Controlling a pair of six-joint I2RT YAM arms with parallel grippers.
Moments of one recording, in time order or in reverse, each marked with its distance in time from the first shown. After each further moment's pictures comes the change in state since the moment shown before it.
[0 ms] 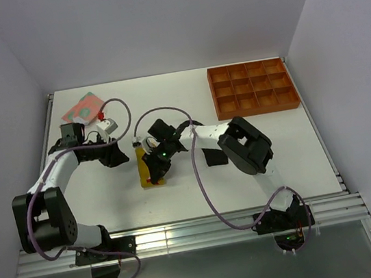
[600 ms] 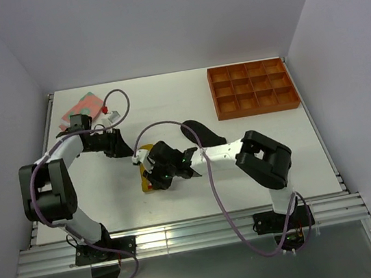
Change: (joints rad) left arm -0.056 0.254 0.139 -0.043 0.053 -0.198; right arm 0.203 -0.246 -0.351 0.344 0.474 -0.027
